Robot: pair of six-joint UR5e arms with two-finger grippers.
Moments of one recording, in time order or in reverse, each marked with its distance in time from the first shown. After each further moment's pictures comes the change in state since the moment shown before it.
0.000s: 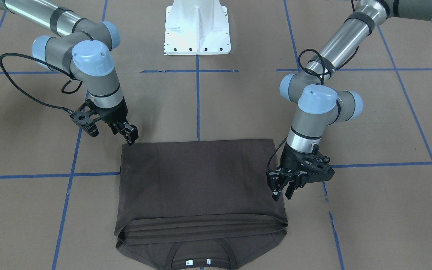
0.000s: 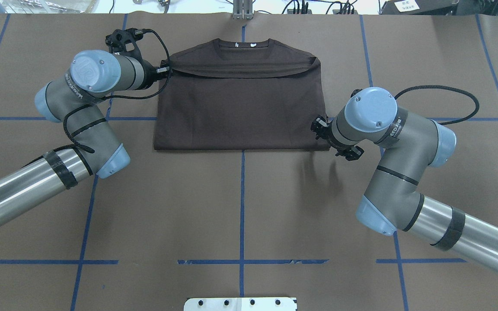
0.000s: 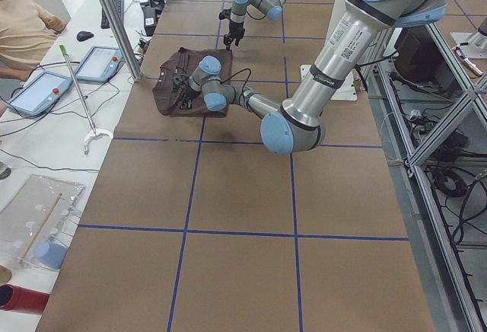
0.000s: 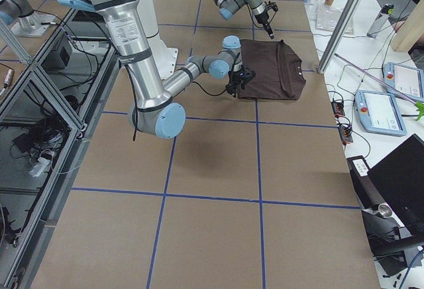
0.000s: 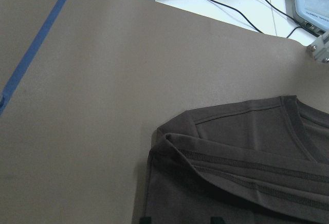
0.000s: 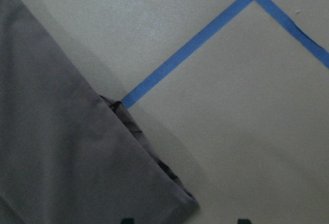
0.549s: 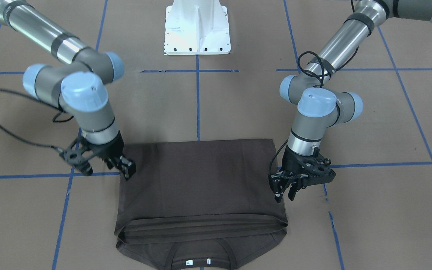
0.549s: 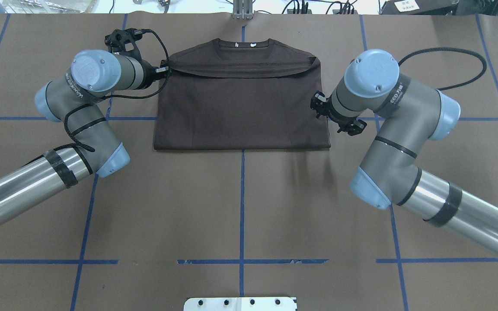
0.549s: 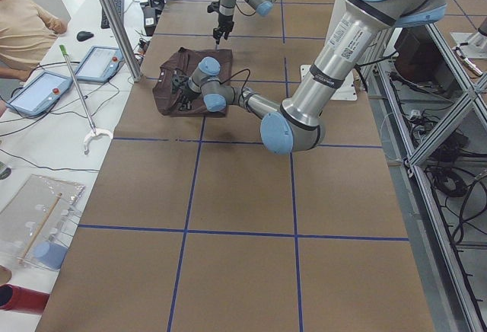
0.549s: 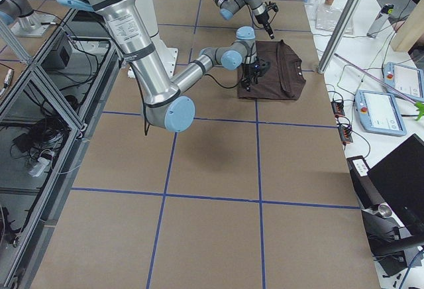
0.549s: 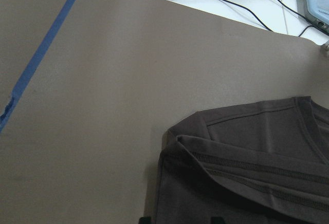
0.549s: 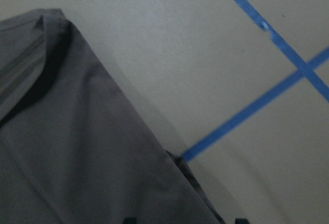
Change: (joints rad) left arm -0.002 -0.003 0.010 0.002 0.001 0.000; right arm 0.060 0.053 0.038 -0.121 0.031 -0.133
